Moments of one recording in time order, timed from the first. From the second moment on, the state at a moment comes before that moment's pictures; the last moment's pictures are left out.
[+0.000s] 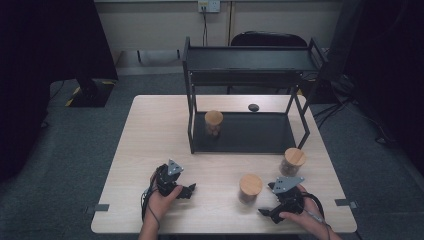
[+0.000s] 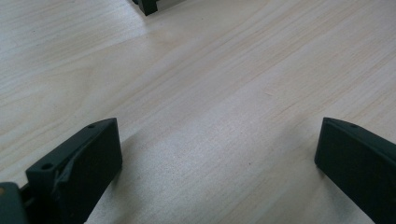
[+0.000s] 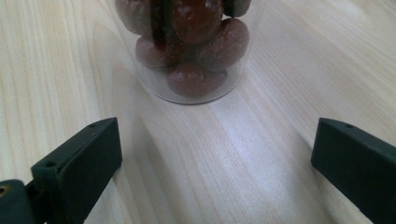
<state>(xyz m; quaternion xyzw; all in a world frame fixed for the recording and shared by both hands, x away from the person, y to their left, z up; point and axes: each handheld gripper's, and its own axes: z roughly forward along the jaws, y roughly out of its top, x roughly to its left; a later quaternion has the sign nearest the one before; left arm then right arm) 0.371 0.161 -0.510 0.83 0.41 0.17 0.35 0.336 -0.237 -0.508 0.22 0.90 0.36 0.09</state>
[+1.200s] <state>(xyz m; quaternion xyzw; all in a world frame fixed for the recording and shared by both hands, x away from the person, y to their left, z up) 0.372 0.161 -0.510 0.83 0.41 0.17 0.35 0.348 -0.212 -0.488 0.21 0.89 0.41 0.07</state>
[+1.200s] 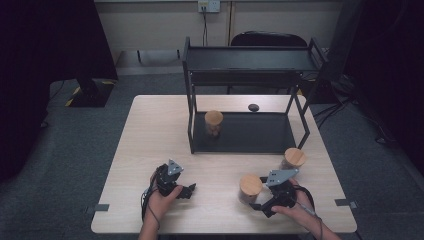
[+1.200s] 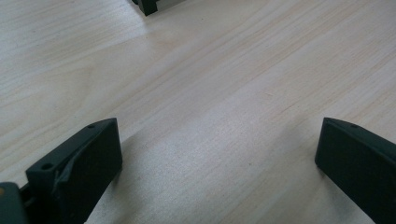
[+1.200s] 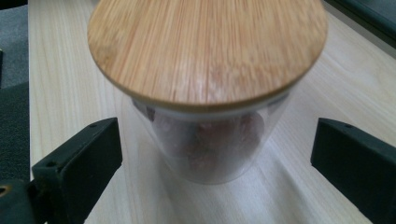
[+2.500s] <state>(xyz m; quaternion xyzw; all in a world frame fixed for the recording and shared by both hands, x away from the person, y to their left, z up) 0.372 0.161 -0.510 0.83 0.41 0.17 0.35 0.353 -0.191 -0.492 0.19 0.88 0.43 0.08</state>
